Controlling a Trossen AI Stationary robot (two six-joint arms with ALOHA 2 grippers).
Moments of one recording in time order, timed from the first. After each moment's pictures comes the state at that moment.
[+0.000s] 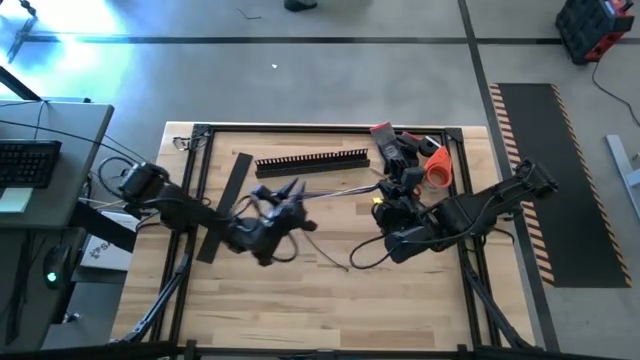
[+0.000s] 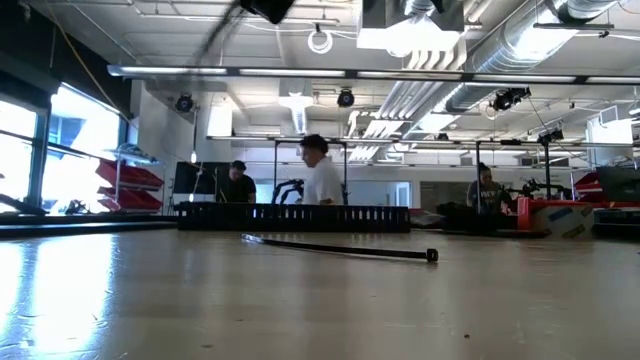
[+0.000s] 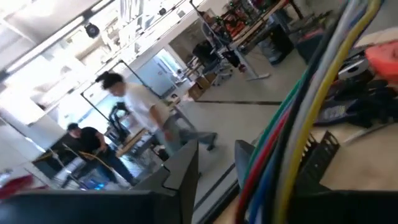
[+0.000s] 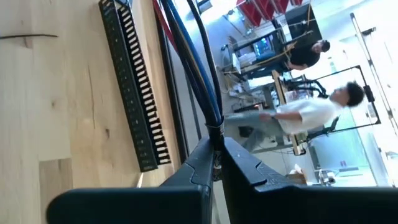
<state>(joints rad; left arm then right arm) -0.43 1.64 0.96 0.99 -1.57 0.95 0.45 1.50 1.49 -1.25 1.12 0.16</state>
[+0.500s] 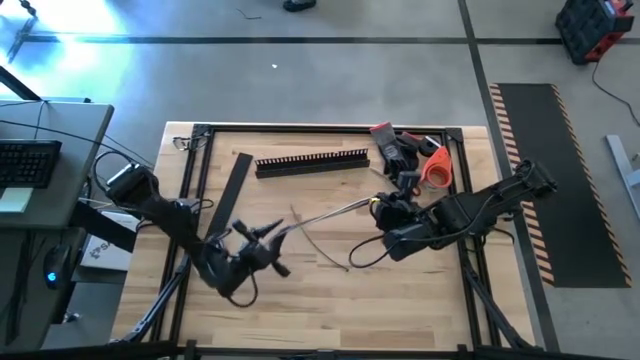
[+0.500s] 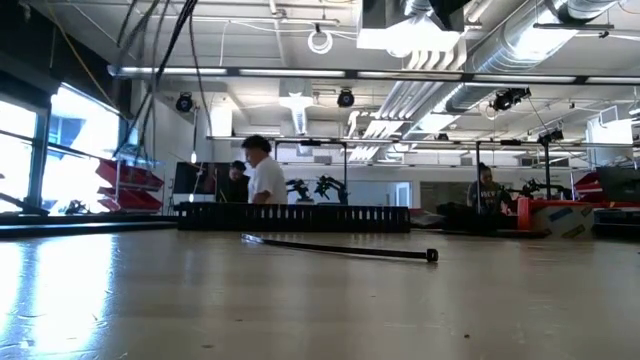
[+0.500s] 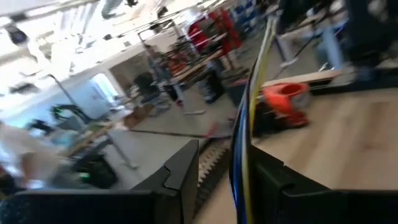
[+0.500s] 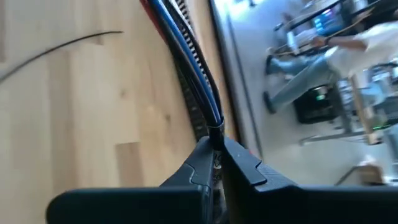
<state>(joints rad) -0.74 1.61 0.78 0.96 -1.57 0.55 0.44 1.50 1.49 -1.25 0.87 0.27</state>
